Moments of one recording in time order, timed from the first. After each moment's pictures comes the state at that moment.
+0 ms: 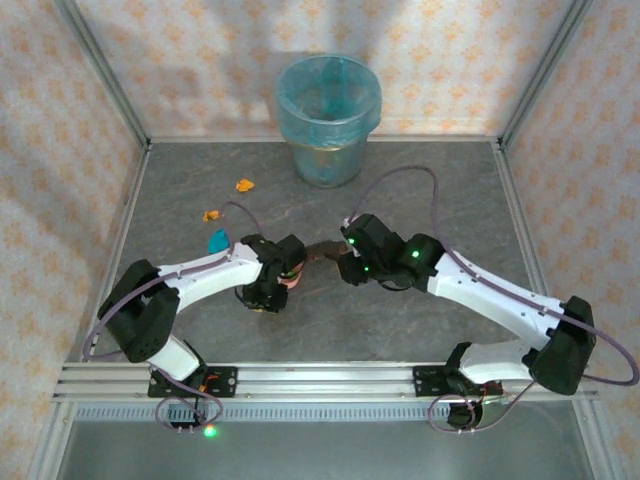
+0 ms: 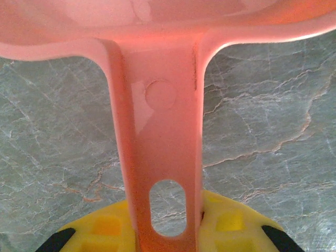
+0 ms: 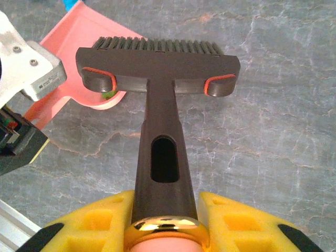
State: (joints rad) left arm -0.71 1.55 0.97 -1.07 -0.02 -0.63; right arm 0.90 1.26 1.11 -0.83 0.11 0.46
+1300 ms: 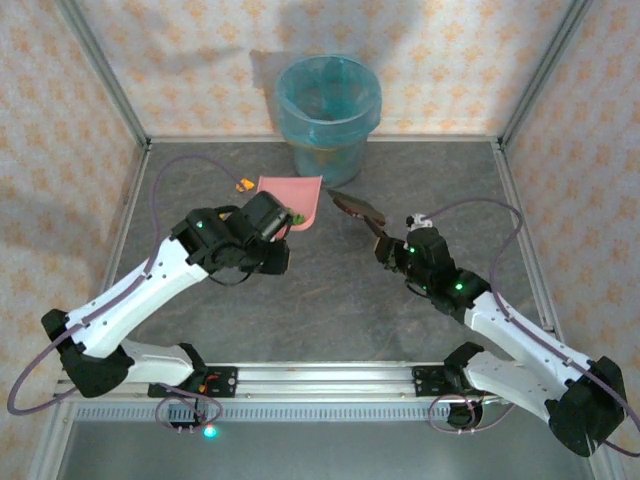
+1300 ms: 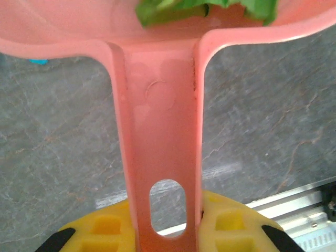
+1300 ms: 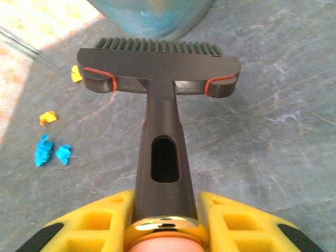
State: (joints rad) left arm -0.79 1.31 1.51 -1.32 -0.11 -0.67; right arm 0.60 0.91 0.61 -0.26 0.08 0.71
